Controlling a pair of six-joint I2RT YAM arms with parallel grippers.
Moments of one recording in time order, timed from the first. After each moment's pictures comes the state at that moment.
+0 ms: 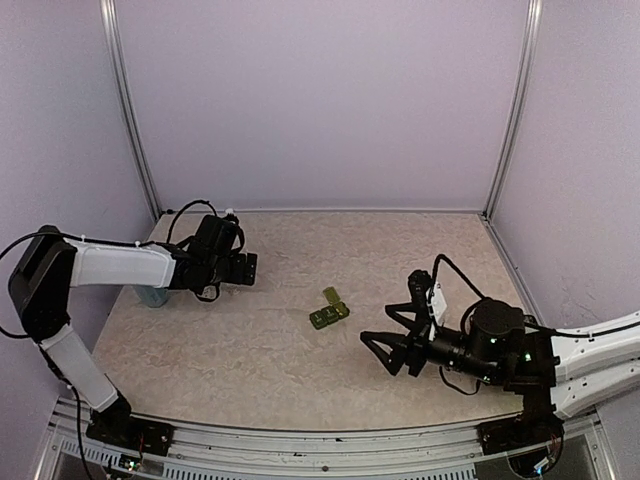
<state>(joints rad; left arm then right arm) -0.59 1.68 0.96 -0.05 -0.44 -0.26 1.31 0.97 0.40 0.44 0.33 0.25</state>
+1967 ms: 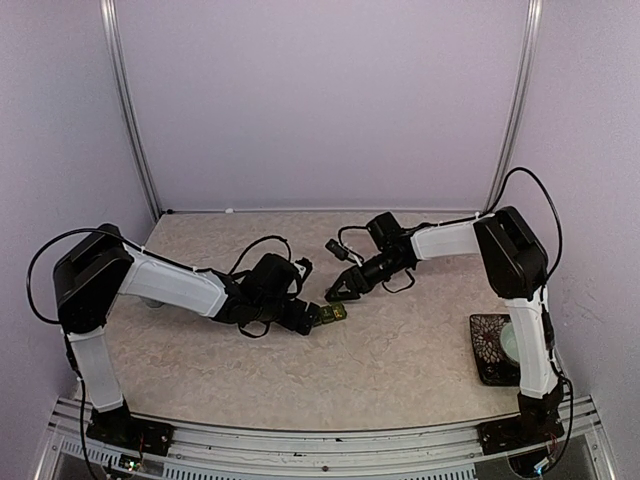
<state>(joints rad) -0.88 1.88 1.02 0.05 -0.19 -0.23 0.55 2.27 1.58 -0.33 -0.92 -0.14</state>
